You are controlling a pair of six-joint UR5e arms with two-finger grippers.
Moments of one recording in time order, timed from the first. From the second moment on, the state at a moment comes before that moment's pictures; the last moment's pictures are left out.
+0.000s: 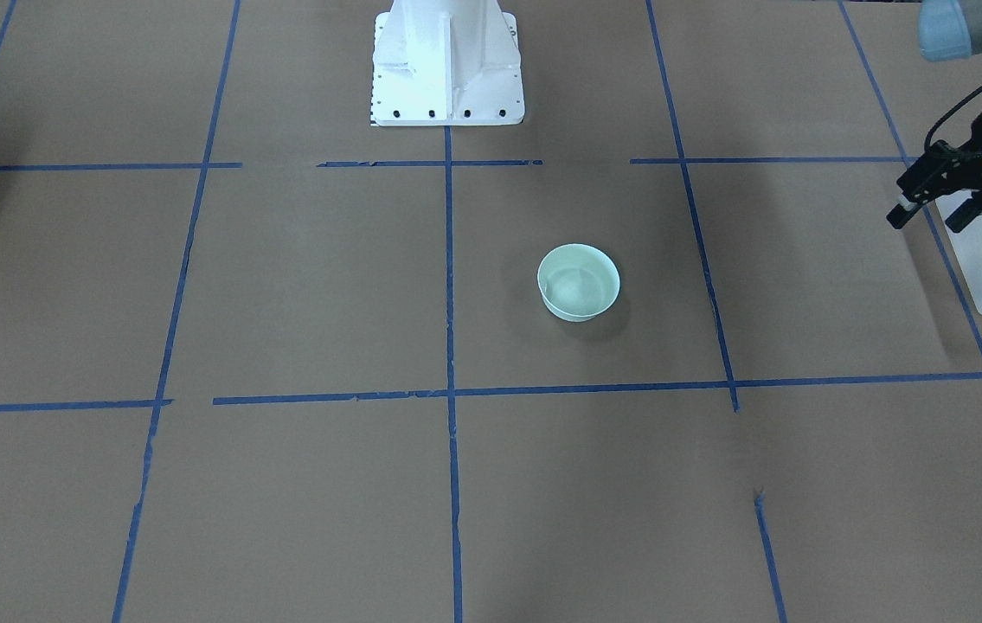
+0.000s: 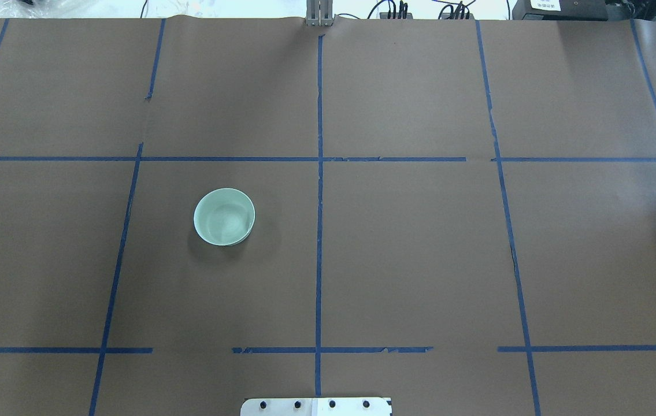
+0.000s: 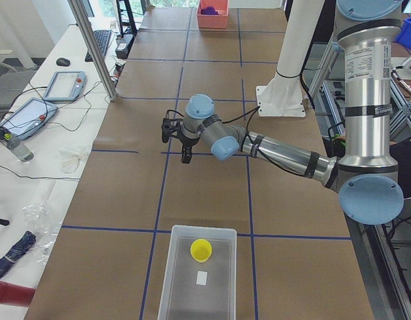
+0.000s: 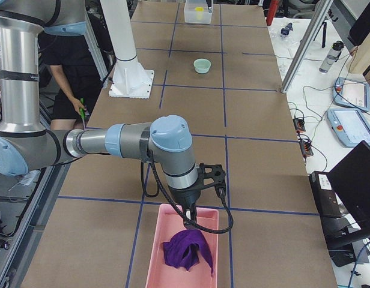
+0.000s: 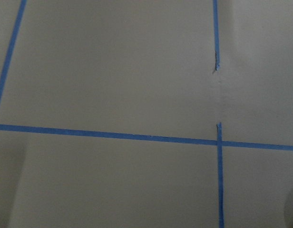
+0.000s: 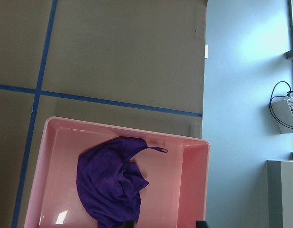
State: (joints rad) left arm -1.15 -1.48 -1.95 -2.14 -2.28 -0.97; right arm 1.93 -1.65 1.84 -1.74 2.08 -0.37
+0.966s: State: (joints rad) left arm -0.72 -1.63 -1.96 -2.18 -1.99 -1.42; right arm 1.86 -1.64 1.85 -1.74 2.35 -0.10
